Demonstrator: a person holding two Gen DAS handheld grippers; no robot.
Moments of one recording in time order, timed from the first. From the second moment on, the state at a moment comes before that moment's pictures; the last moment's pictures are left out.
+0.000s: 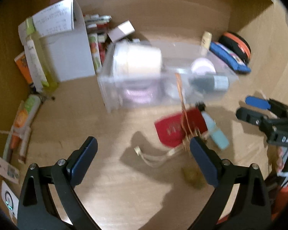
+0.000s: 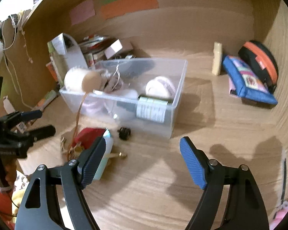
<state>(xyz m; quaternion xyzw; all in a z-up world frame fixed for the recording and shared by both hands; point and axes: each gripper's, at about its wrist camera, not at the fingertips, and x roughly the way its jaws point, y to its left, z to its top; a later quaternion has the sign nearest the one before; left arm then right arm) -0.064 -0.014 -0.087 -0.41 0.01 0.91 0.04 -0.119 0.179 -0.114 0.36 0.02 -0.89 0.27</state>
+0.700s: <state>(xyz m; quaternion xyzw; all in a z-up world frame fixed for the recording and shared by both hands) -0.041 0.023 -0.122 -0.42 0.05 0.90 0.12 -0.098 0.131 -0.147 0.41 0.08 -0.84 0.35</state>
